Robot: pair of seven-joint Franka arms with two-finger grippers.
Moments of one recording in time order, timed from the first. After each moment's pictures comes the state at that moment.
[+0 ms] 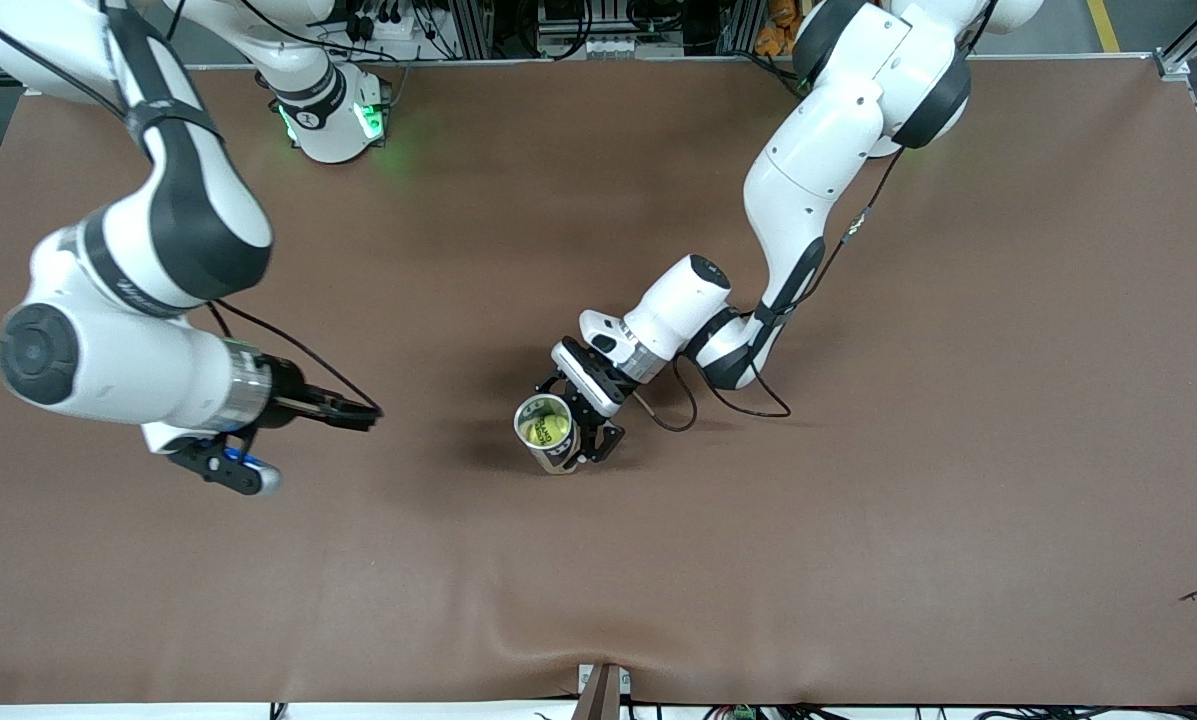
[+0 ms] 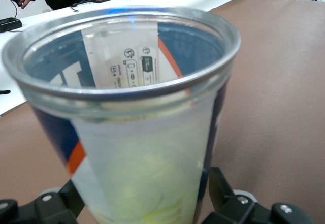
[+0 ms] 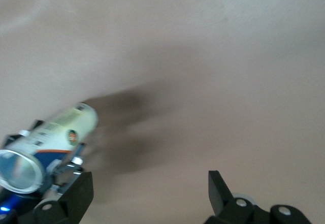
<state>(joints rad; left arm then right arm) -0.57 1.06 -0.19 -1.45 0.30 3.53 0.01 -0.08 0.51 0.39 -1.30 0.04 1.68 0.56</state>
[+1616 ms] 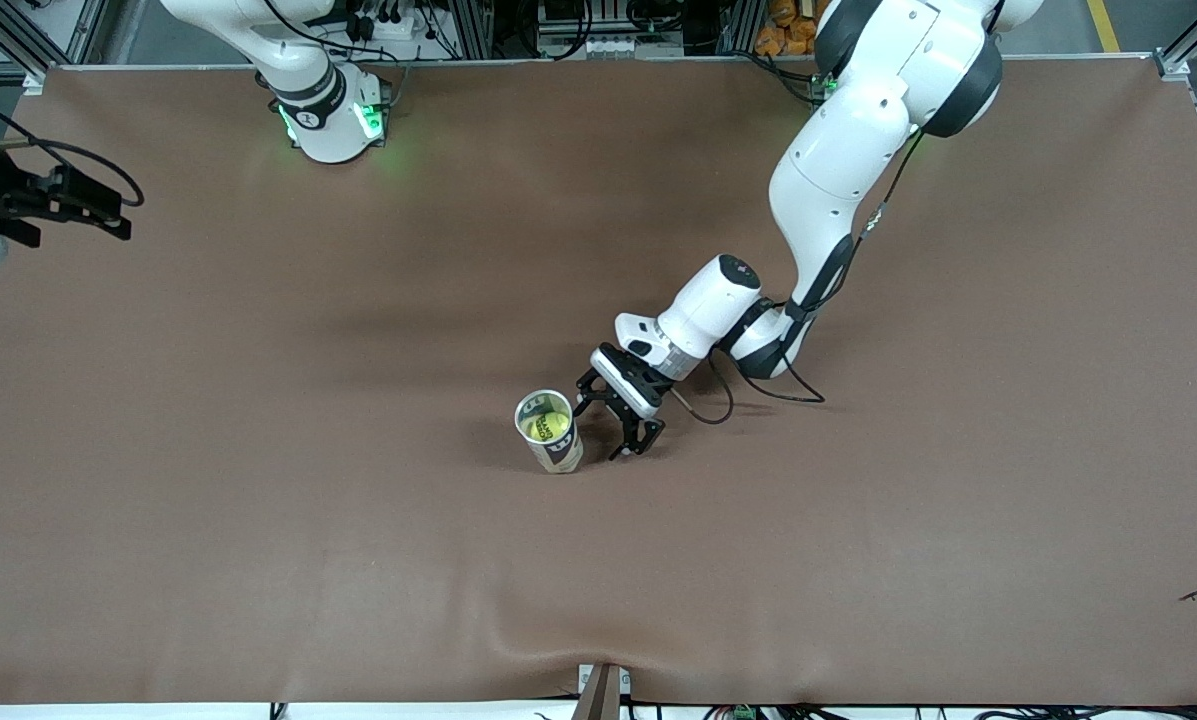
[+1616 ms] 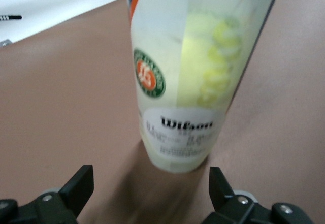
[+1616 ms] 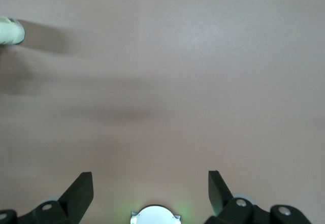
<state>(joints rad) -0.50 0.97 -0.19 -1.70 0.30 3.54 0.01 0.05 0.00 -0.05 -1.48 0.01 1.36 -0.07</state>
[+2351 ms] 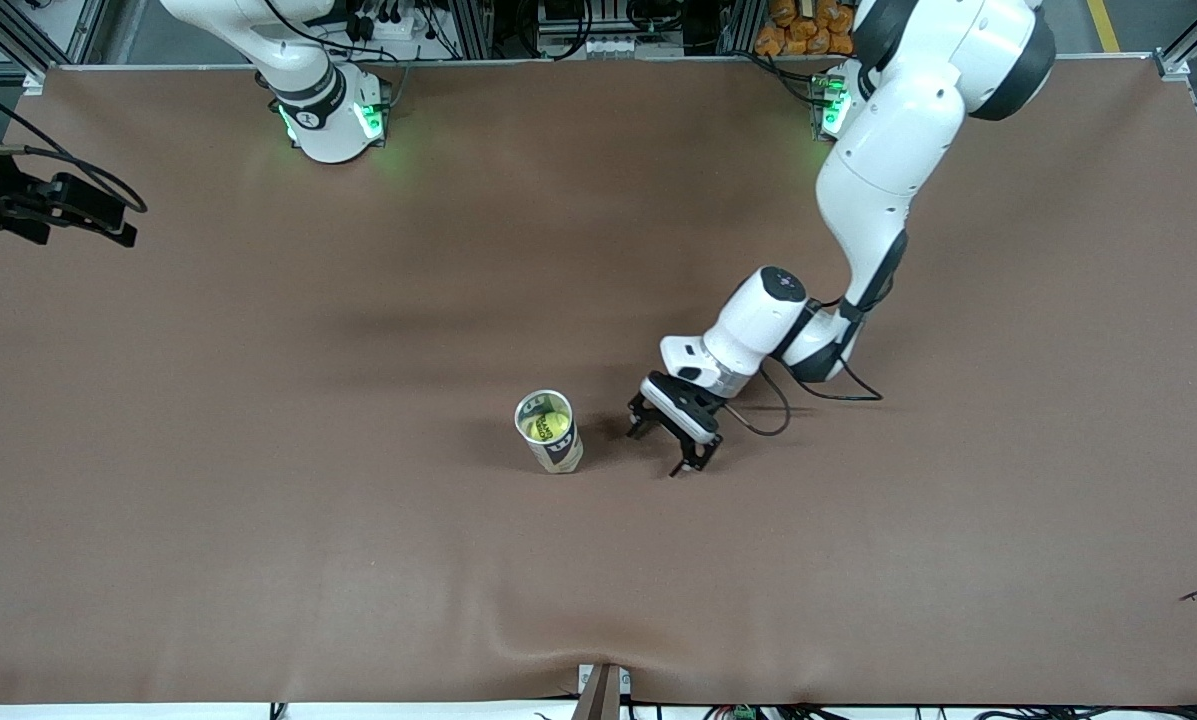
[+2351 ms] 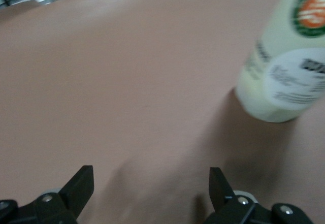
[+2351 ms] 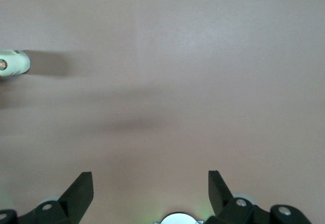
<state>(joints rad) -0.35 0.88 -0.19 -1.79 0.30 3.38 0.01 0.05 0.00 -0.05 -1.48 0.03 1.40 0.07</state>
